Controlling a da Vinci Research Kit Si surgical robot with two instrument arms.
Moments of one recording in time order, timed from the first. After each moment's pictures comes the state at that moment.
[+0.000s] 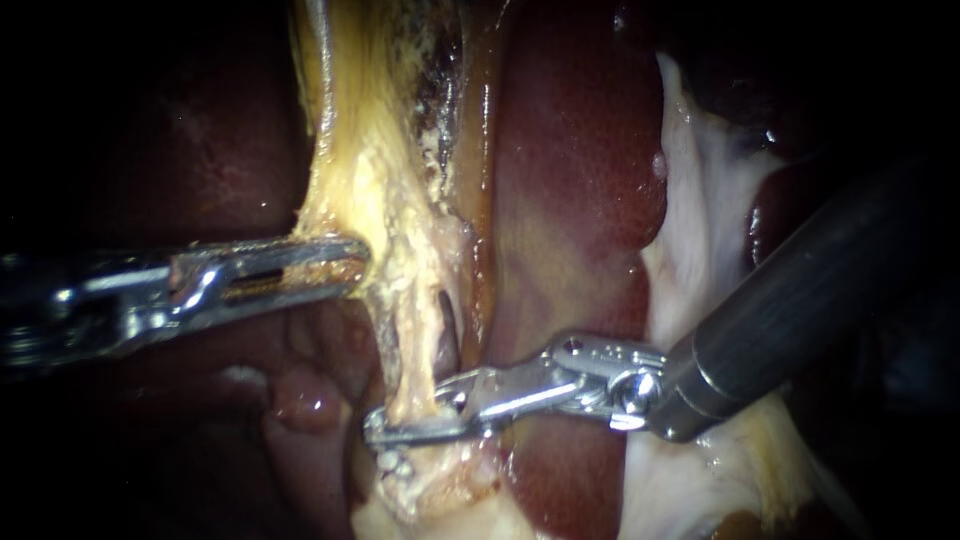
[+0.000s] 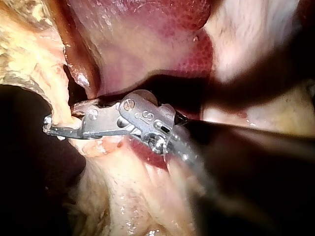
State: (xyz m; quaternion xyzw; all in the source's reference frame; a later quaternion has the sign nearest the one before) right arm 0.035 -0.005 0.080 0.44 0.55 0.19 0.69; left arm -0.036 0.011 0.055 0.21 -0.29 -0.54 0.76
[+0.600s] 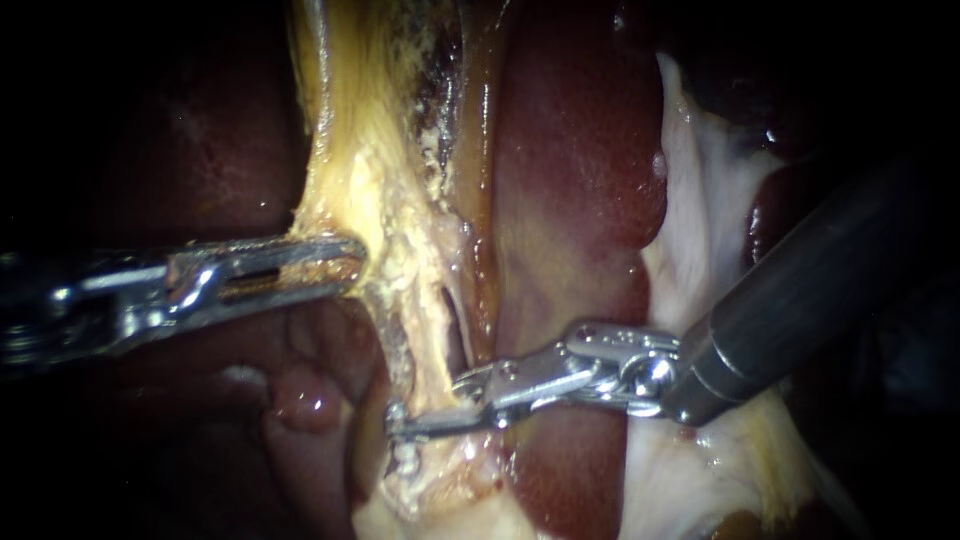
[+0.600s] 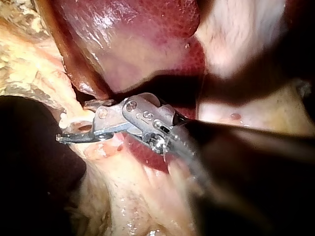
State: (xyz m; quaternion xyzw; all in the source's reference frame) right arm 0.034 -0.003 0.079 0.40 0.51 0.25 0.72; left arm -0.036 0.011 0.055 0.21 -0.29 -0.54 0.76
